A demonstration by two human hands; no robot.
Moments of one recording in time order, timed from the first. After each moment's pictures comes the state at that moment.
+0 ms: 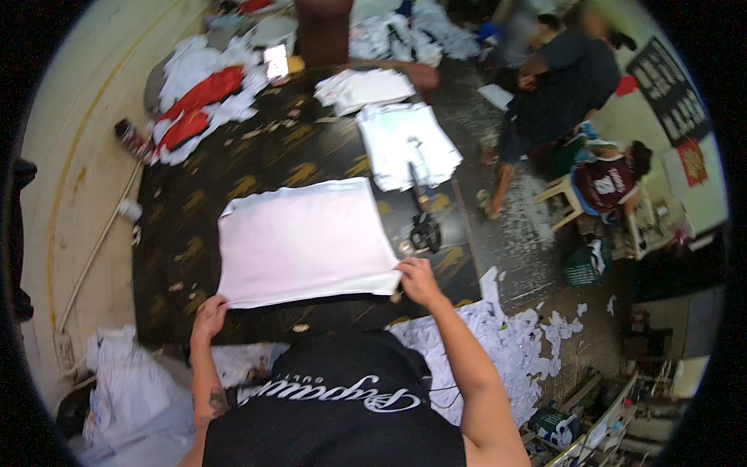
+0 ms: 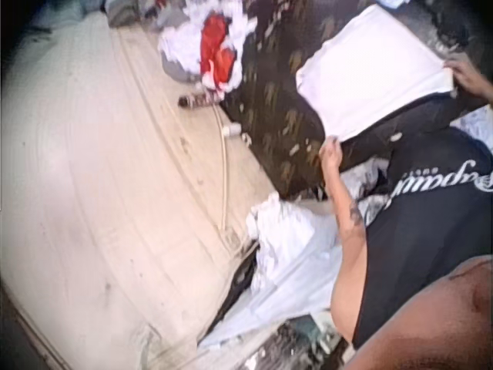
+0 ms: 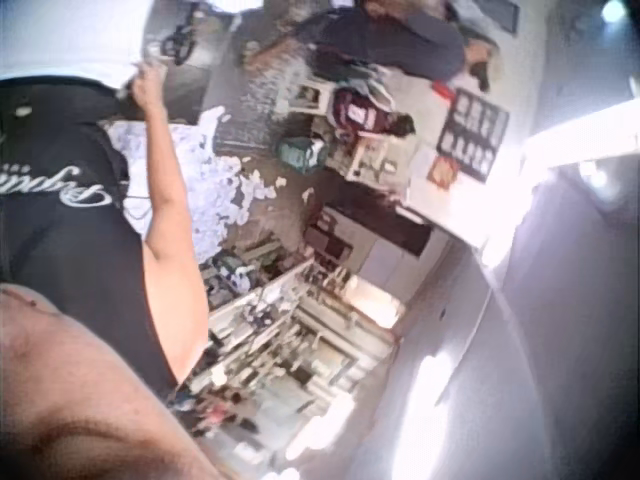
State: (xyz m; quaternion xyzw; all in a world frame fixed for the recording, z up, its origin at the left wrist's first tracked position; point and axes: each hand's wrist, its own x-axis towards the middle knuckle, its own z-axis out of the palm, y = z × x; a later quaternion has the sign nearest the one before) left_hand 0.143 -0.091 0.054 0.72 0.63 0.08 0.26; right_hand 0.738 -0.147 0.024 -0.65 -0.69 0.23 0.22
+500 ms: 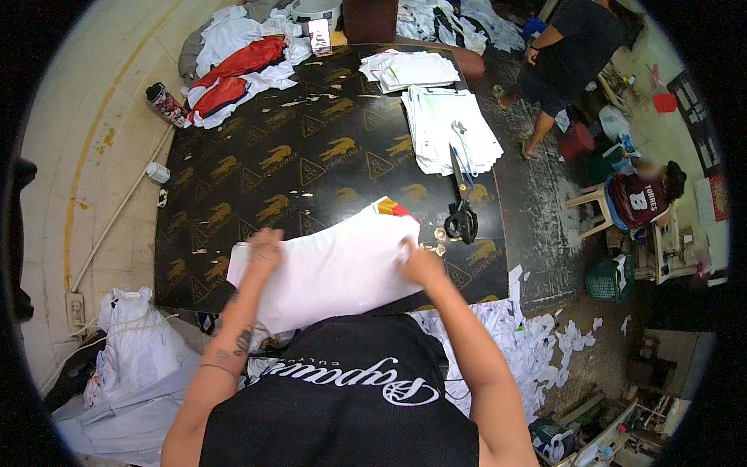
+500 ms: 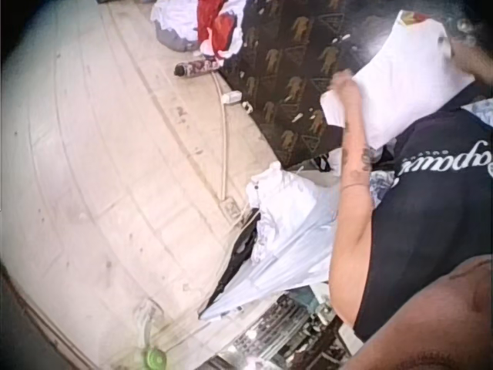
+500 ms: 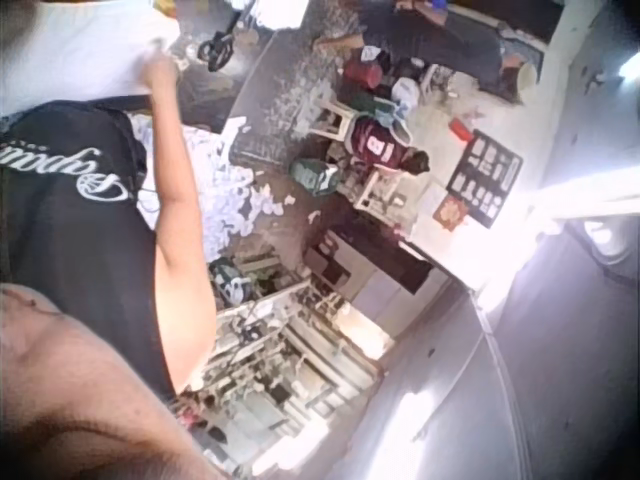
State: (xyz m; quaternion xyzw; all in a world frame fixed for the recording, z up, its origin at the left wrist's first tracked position) left_hand 0.256 -0.023 0.021 0.76 0.64 -0.07 0.10; right_hand 0.662 -0.106 0.048 -0.72 -0.60 0.35 -0.01
